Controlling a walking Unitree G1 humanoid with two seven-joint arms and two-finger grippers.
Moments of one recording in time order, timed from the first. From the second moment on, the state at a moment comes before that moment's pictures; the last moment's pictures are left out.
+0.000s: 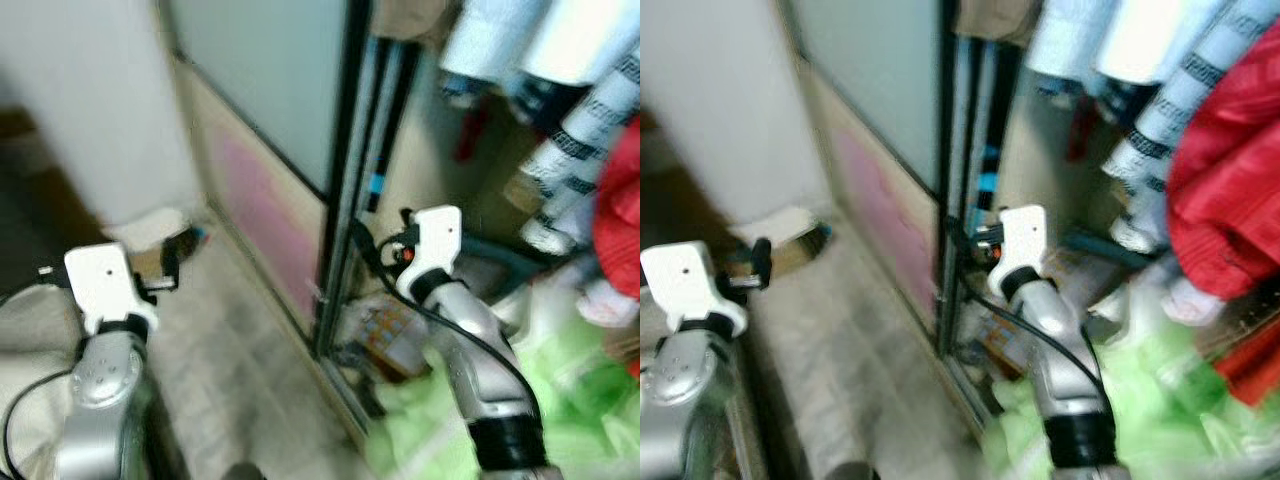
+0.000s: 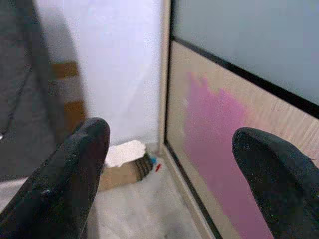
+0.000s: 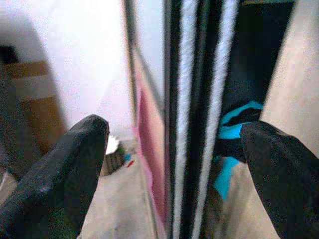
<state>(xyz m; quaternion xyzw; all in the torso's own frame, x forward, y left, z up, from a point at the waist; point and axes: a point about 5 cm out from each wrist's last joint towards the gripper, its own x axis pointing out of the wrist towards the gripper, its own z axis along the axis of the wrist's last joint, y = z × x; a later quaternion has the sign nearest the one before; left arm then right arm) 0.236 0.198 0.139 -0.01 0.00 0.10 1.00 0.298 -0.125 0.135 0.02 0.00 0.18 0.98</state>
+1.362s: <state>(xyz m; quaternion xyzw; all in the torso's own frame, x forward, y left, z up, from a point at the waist) 0.239 0.195 0.143 -0.01 0.00 0.10 0.99 0.307 -0.112 0.143 0.02 -0.01 0.23 0.97</state>
